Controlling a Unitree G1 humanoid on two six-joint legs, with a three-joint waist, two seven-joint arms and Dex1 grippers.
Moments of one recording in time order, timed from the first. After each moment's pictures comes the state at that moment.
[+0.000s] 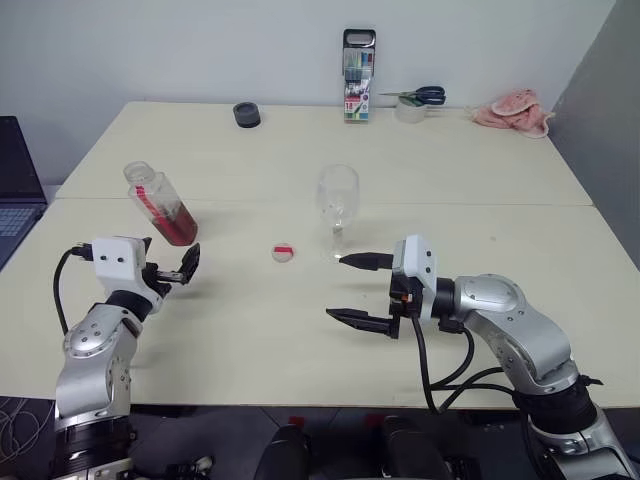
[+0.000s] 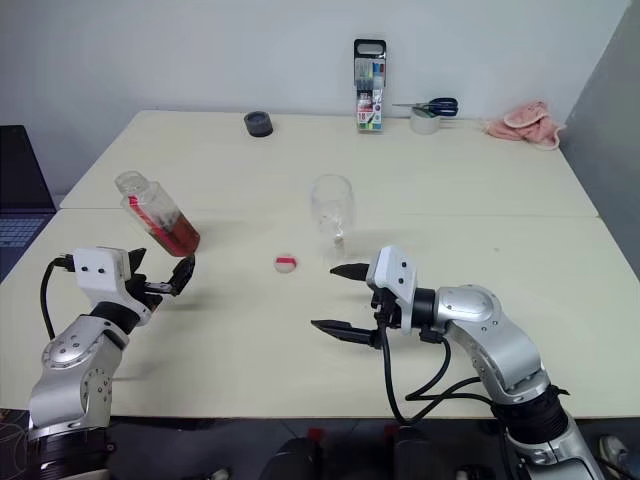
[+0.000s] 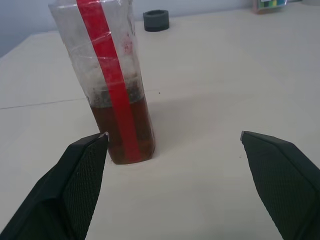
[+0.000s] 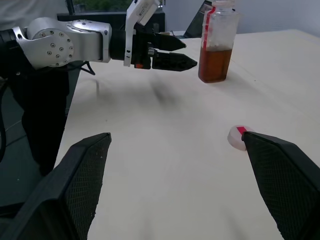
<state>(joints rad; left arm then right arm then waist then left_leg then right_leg) -0.14 0.51 0.39 0.04 -0.32 0.24 -0.41 -0.37 -0.43 0.23 -0.43 0.38 0.54 0.89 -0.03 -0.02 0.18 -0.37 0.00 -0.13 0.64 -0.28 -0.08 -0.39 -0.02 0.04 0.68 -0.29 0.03</state>
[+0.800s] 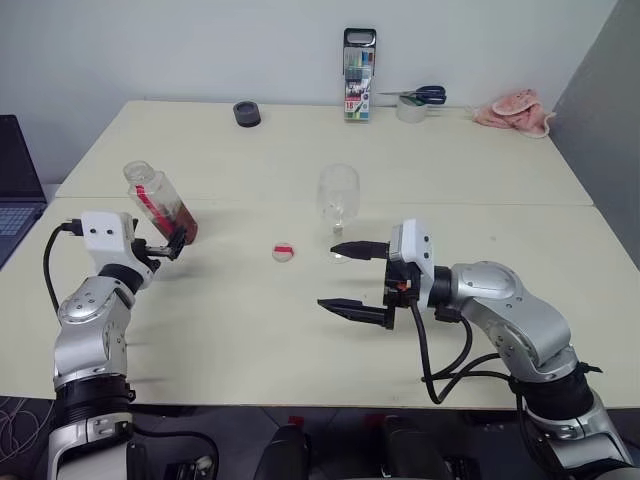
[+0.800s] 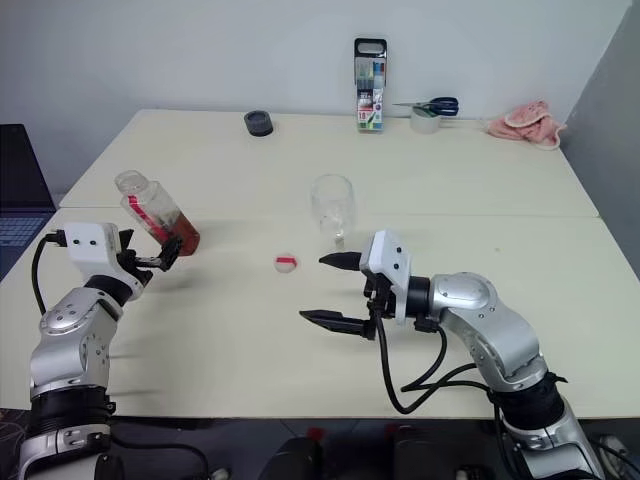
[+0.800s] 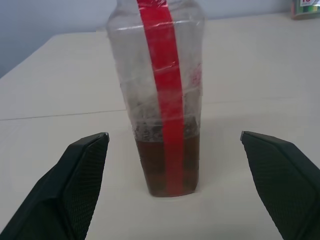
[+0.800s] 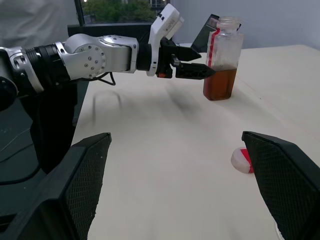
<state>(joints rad) -0.35 0.58 0.39 0.30 -0.28 0.20 -0.40 -0.46 -0.42 0.23 -0.44 0.45 0.59 0.86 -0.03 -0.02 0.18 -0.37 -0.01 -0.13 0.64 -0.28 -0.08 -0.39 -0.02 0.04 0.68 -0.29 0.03</state>
